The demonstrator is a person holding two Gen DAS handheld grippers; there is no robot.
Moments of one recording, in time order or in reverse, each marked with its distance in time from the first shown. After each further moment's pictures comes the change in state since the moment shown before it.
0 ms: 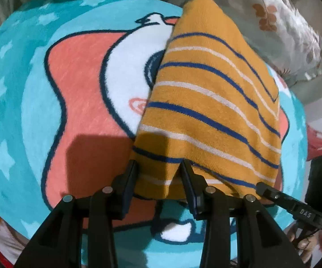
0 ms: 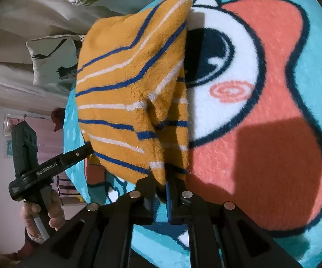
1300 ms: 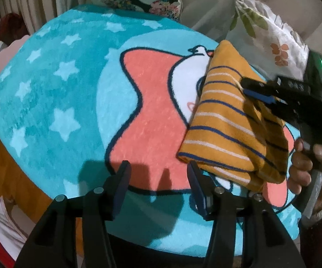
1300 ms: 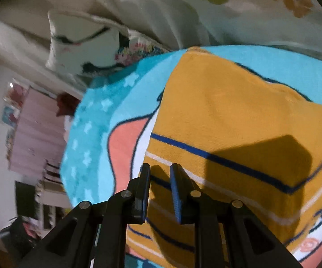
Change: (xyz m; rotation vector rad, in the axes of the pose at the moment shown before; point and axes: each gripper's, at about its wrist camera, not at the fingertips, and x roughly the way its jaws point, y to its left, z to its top) left arm -0.075 0.043 -0.054 -0.130 -0.187 0.116; right arm 0.069 0.138 0.110 -0.267 -0.049 -0.012
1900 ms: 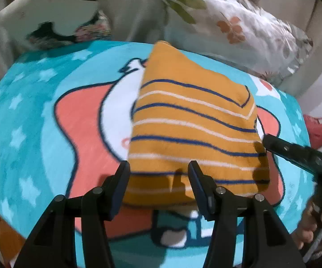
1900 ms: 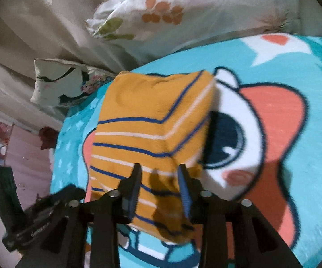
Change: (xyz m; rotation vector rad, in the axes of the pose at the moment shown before) left arm 0.034 -0.098 0.040 0.341 -0.018 -0.071; right arm -0.106 -0.062 -0.083 0.186 -0.177 -0.167
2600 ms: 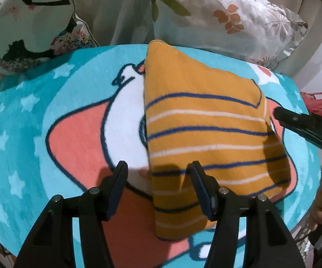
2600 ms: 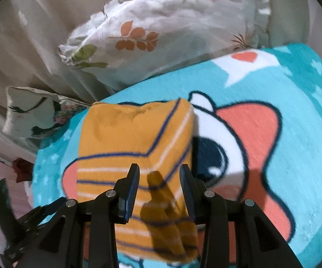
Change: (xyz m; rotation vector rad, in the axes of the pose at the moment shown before) left arm 0.026 0.034 0.042 0.166 0.044 -0.043; right arm 0.007 0.023 0.028 0.105 -0.131 -0.233
